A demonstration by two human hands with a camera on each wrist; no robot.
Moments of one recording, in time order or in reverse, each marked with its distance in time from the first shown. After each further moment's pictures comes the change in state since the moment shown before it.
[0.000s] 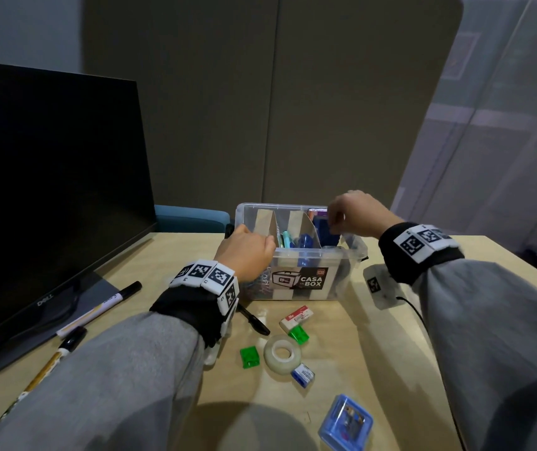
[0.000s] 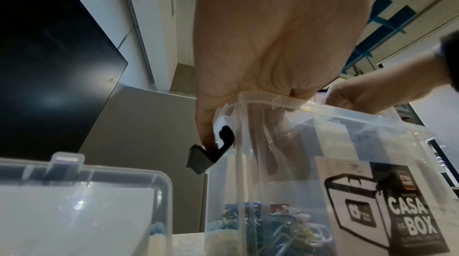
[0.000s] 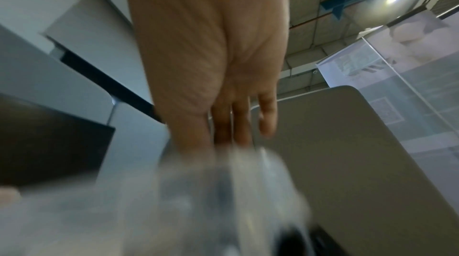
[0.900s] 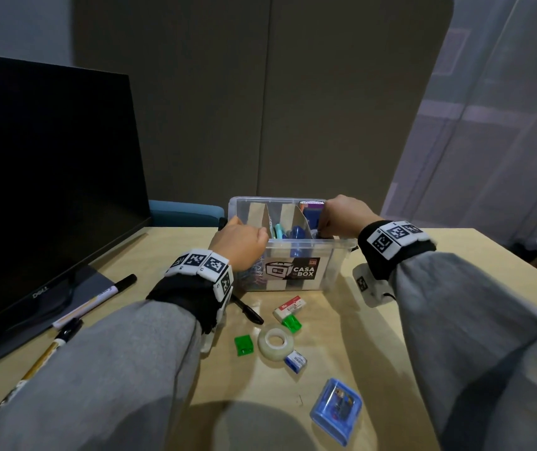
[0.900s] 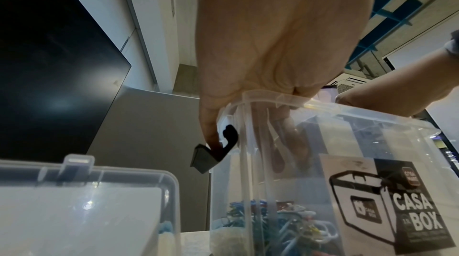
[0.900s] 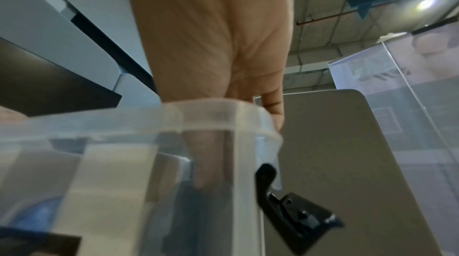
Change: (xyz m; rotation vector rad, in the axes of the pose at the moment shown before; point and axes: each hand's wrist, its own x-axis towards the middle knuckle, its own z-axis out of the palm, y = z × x) left_hand -0.005 0.001 -0.006 0.012 0.002 -0.011; right_hand 0.002 -0.016 0.017 -0.094 -0.081 0.142
